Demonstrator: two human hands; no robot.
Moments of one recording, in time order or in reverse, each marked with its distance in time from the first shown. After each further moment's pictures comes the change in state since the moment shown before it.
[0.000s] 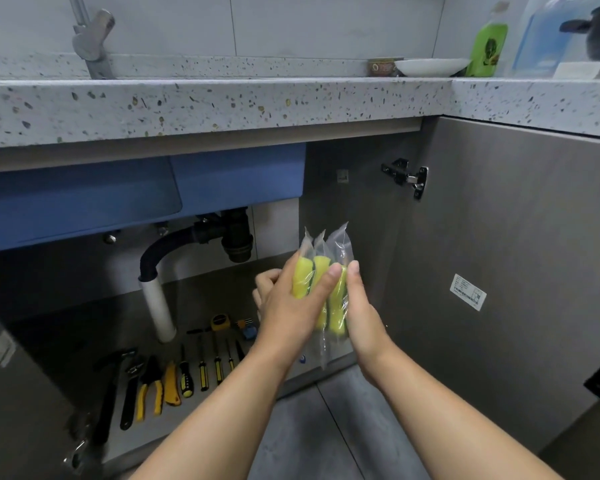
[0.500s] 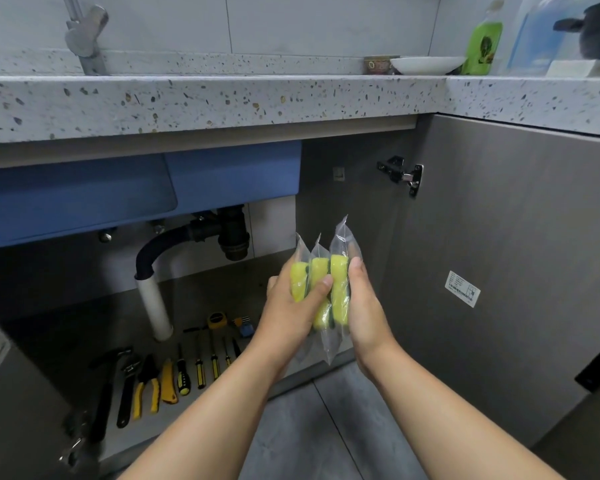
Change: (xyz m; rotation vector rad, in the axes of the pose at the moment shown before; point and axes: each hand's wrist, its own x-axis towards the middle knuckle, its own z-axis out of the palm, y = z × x) left_hand -0.002 -0.005 0.001 -0.188 -0.132 0.040; right_hand 0.009 0.004 -0.005 -0.014 0.084 -0.152
